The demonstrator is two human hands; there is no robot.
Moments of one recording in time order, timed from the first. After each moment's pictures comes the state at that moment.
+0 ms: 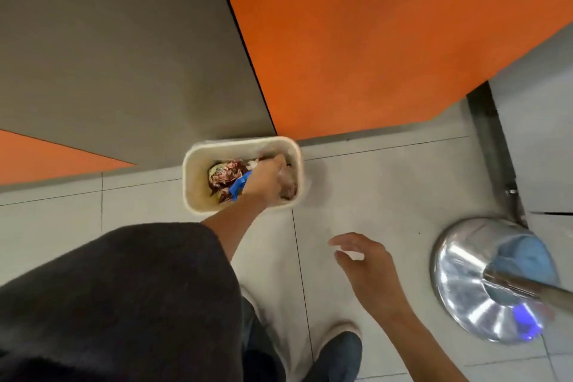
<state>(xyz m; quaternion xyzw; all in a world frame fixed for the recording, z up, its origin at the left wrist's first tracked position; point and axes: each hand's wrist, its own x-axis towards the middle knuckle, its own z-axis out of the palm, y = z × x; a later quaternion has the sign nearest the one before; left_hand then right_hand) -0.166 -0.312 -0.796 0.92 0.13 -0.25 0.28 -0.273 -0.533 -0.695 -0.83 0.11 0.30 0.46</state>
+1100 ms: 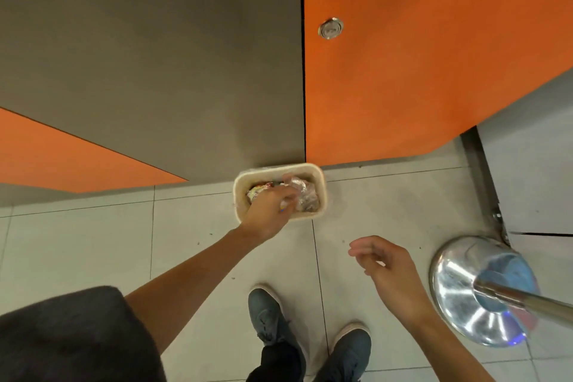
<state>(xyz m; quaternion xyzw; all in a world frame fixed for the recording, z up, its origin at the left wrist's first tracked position) -0.224 -0.265 -0.638 0.90 0.05 -0.17 0.40 -0.269 -0.510 -0.567 -0.80 0.13 0.28 0.51</state>
